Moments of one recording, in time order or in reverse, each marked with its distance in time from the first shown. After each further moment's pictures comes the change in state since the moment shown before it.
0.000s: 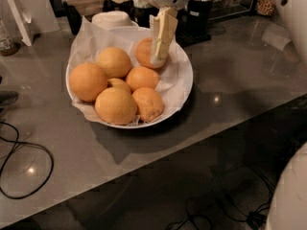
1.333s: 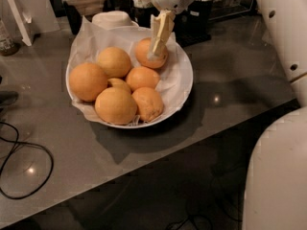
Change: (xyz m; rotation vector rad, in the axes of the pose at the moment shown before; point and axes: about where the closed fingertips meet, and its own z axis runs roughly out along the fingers) arm 0.019 -0.032 0.011 0.073 -0.177 -0.049
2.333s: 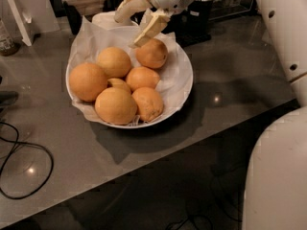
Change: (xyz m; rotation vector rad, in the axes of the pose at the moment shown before) arm 0.000 0.000 0.000 0.000 0.000 0.000
